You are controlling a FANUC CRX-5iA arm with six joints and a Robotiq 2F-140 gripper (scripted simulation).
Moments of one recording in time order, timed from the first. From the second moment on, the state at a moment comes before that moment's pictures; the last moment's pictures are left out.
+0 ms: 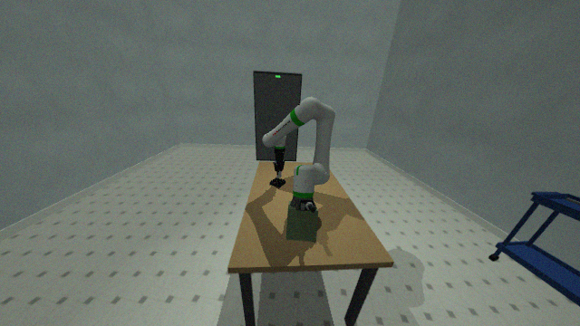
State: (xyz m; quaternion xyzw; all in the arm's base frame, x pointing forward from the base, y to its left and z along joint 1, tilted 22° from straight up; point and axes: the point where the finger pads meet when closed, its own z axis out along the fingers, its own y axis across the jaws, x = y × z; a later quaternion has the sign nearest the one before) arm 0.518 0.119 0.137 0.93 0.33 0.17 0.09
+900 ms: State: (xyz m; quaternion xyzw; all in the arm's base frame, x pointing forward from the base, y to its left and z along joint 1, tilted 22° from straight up) arm 0.521 0.119 0.129 0.93 0.33 0.17 0.09
